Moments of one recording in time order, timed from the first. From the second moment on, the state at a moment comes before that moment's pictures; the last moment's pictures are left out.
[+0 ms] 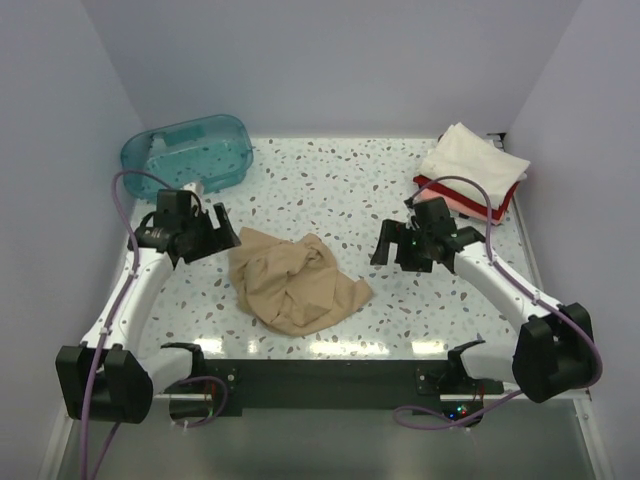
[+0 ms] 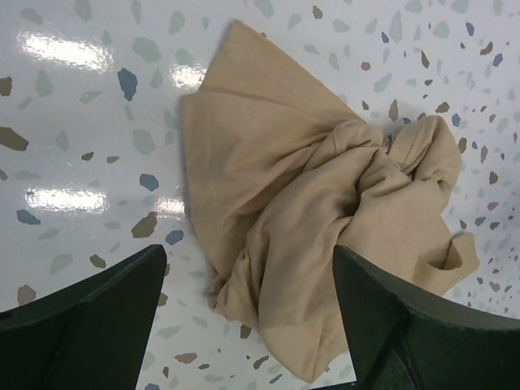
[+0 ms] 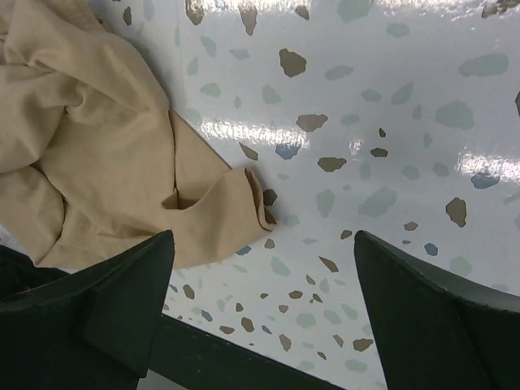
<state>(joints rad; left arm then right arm) -0.05 1.14 0.92 -0.70 0.14 -0.42 0.35 1.27 0.87 -0.58 -0.21 0.49</state>
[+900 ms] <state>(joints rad) -0.36 1.34 0.95 -0.42 0.41 -0.29 0.54 1.43 0.78 -0.43 -0.13 0.68</state>
